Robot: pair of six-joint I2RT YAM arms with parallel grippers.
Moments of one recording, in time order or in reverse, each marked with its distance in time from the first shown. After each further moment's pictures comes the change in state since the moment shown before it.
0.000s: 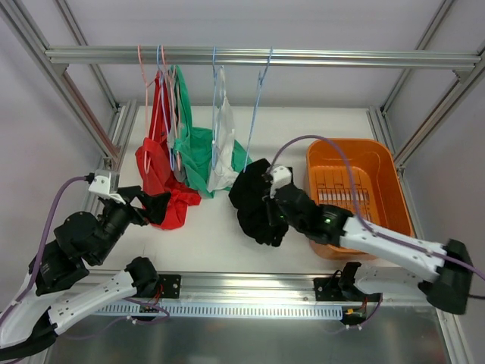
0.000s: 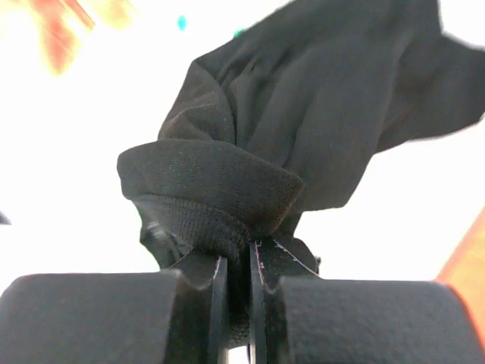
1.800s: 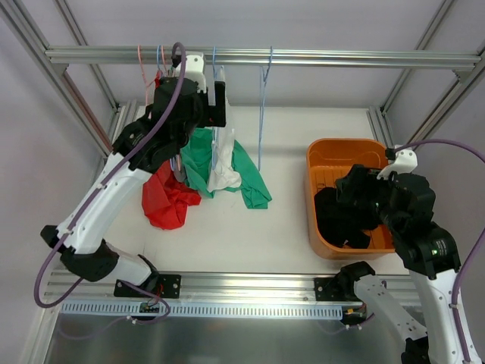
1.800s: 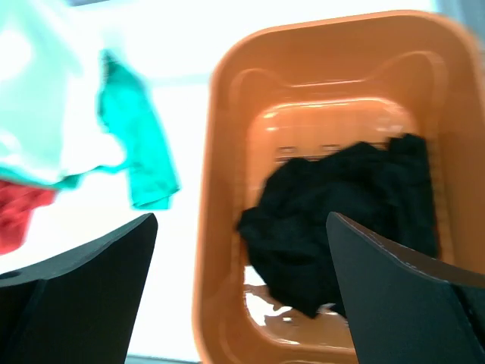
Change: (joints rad) left arm 0.208 1.076 0.901 -0.005 0.037 0.120; right arm -0.747 -0.548 0.335 -0.577 -0.129 -0.119
